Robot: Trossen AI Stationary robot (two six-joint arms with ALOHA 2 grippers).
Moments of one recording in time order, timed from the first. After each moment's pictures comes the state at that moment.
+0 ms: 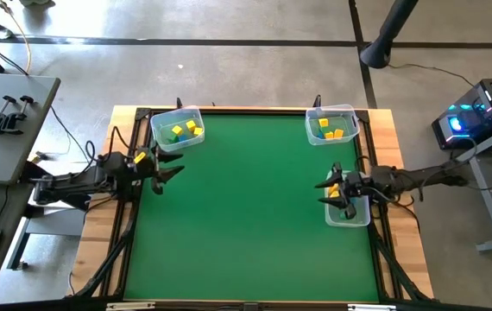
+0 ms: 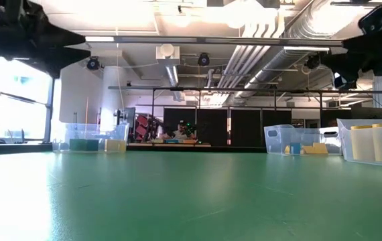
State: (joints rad) left arm 0.12 0.03 0.09 0.00 -0.13 -0.18; right arm 0.18 0.12 0.01 0.09 0.02 0.13
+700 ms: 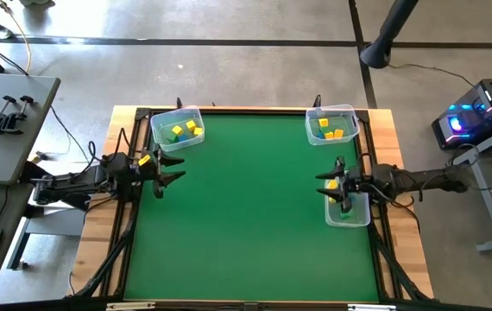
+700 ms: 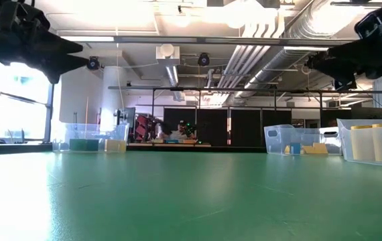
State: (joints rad) left arm 0.12 0.00 0.09 -0.11 -0.08 -0.17; right arm 0.12 0.04 0.01 0.03 0.11 0.11
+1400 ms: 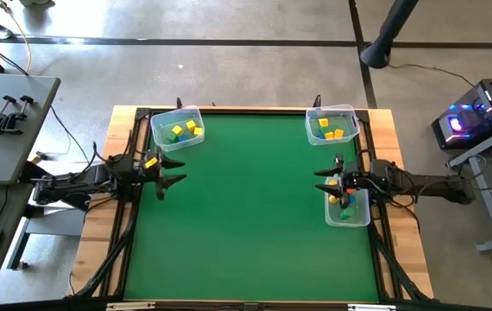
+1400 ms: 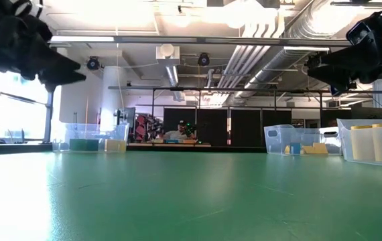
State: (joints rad) left arm 0.12 0.00 0.09 -0.23 -0.09 -0.15; right arm -0.06 0.07 0.01 0.02 -0.06 0.14
